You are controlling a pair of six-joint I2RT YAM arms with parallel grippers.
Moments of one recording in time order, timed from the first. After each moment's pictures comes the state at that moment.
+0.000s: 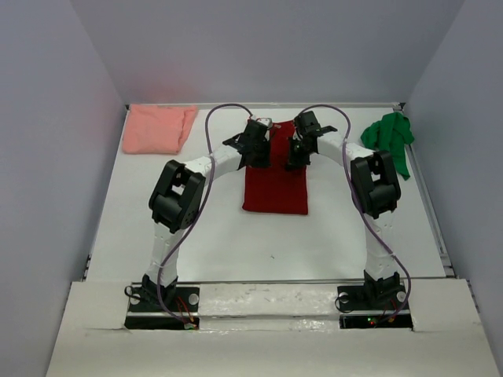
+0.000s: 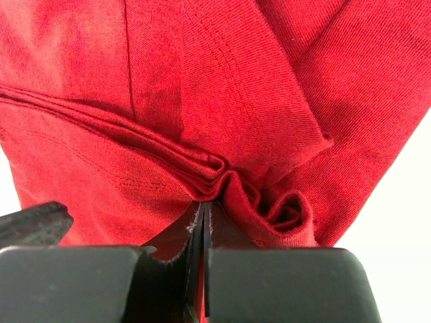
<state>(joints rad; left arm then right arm) -0.59 2.10 1.58 -0.27 0.04 -0.43 0.36 2.21 1.72 -0.58 -0.18 0.39</state>
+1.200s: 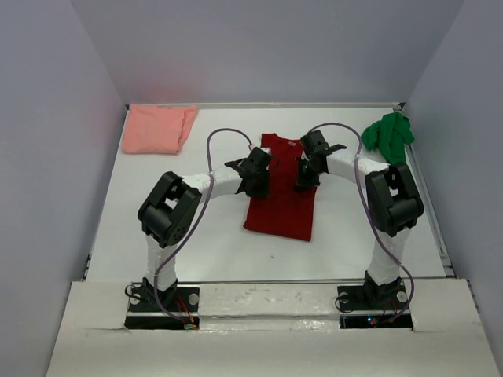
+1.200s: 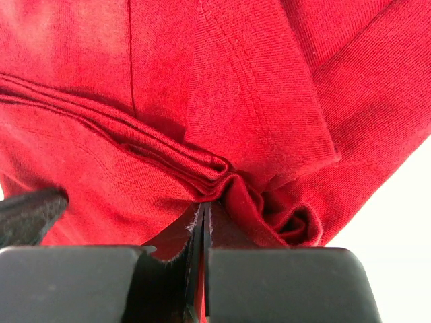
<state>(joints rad) -0.69 1.95 1.29 -0.31 -0.02 -0.55 0.39 1.95 1.34 -0.53 -0.13 0.43</state>
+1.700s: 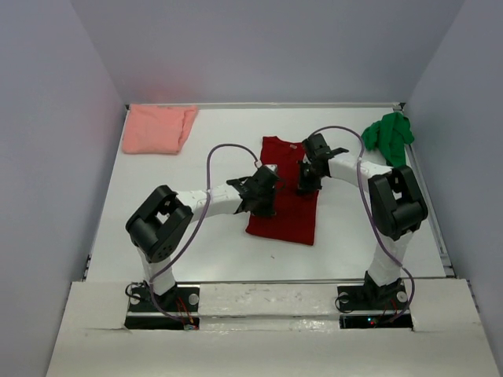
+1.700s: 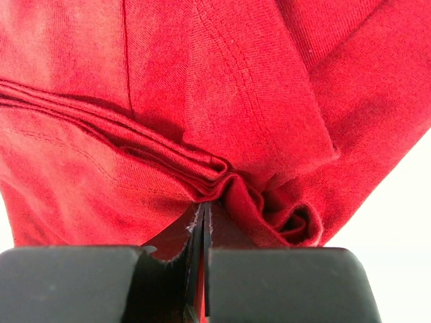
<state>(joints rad) -0.84 1.78 1.10 -0.28 -0.02 -0.66 0.40 1.89 1.25 -0.51 -0.10 0.45</state>
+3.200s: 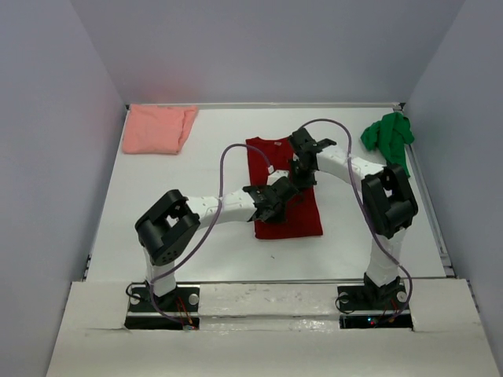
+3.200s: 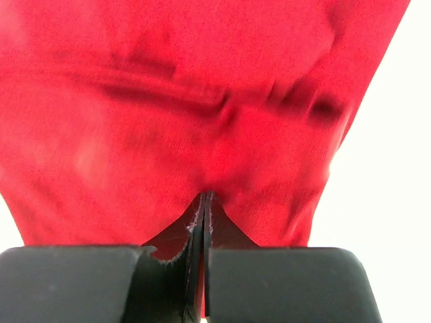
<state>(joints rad) -0.99 1.82 1.18 -0.38 -0.21 -0.74 0.47 1.98 1.47 -0.75 -0.01 0.40</state>
